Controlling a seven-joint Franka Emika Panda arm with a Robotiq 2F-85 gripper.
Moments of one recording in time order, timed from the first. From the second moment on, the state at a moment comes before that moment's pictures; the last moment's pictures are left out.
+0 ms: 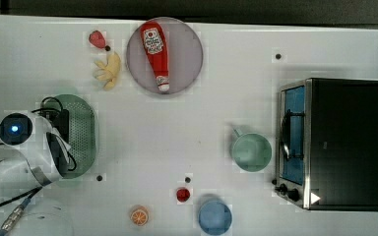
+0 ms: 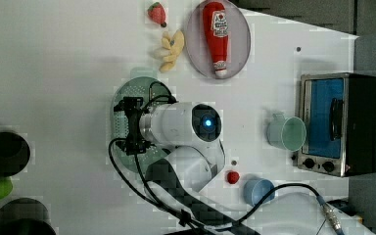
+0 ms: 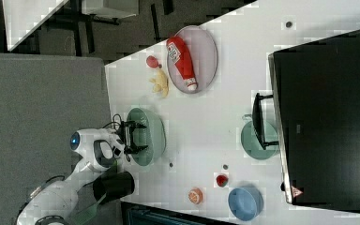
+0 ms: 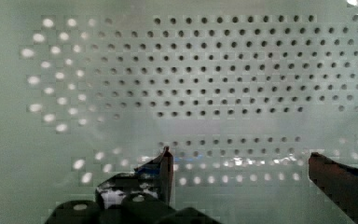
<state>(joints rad) 0.65 0.70 0.07 -1.88 0.26 1.06 1.23</state>
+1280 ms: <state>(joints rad) 0.67 -0.06 -0.53 -1.80 0.01 0.48 0.42</state>
